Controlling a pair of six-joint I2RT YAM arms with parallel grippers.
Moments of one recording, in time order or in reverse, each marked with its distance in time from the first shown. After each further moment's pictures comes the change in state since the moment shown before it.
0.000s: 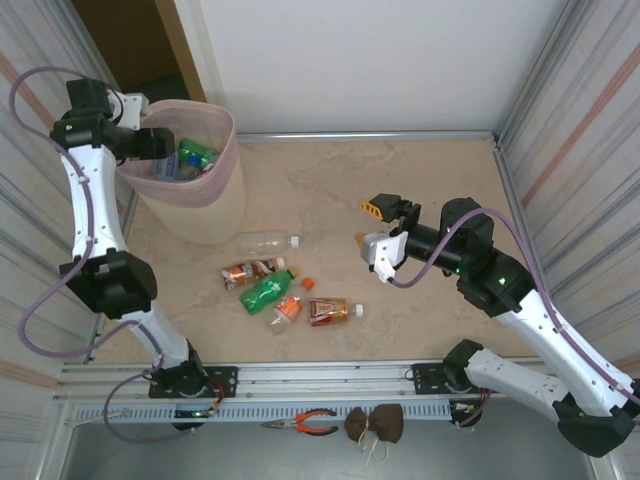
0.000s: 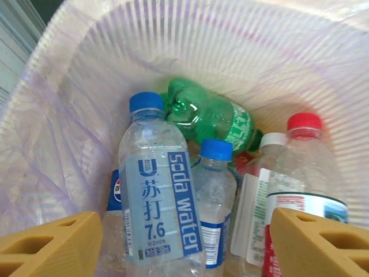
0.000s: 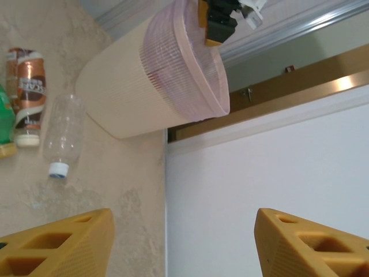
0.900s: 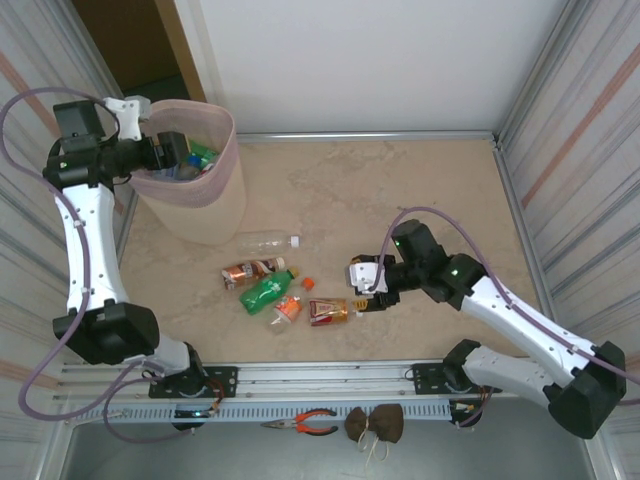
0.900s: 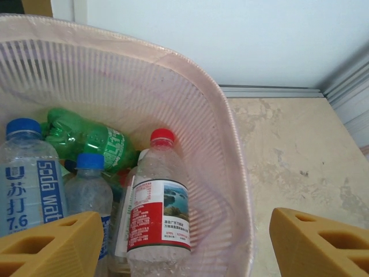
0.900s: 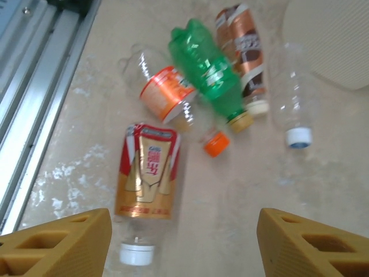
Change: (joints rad) left arm 0.000 -0.316 -0.334 0.212 0.350 -0.131; right arm 0.002 0.148 -0.259 -0.222 -0.219 0.285
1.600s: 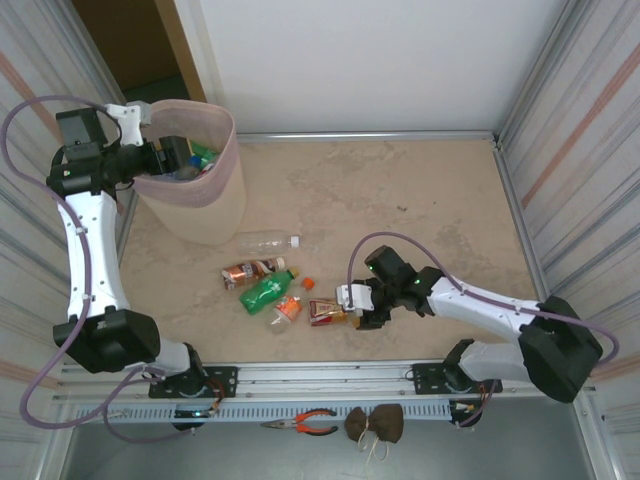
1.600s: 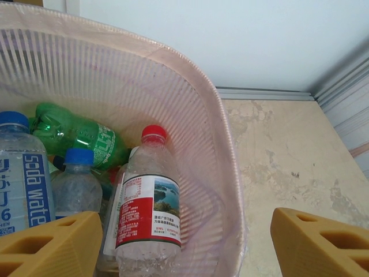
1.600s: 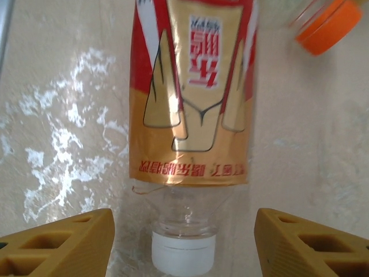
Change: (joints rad) left arm 0.000 -0.040 -0.074 0.052 0.019 -0.029; right arm 0.086 0.237 -0.201 0.201 0.196 0.072
